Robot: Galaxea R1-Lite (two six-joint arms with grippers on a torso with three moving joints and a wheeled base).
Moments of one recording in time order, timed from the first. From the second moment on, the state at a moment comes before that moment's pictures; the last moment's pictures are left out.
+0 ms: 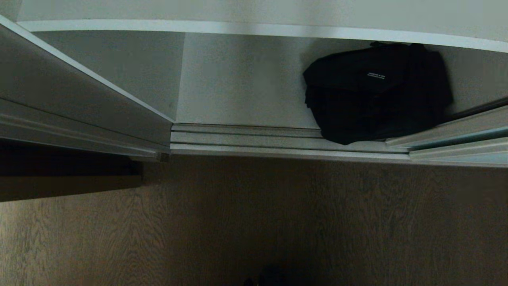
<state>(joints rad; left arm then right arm) 0.01 0.00 -0.03 0.06 0.00 0.00 0.00 0.00 0.00 0.00 -0.01 0.00</state>
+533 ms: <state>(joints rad) 0.01 0.03 -0.18 0.16 0.03 -0.02 0.00 0.00 0.00 0.00 -0.01 0.00</state>
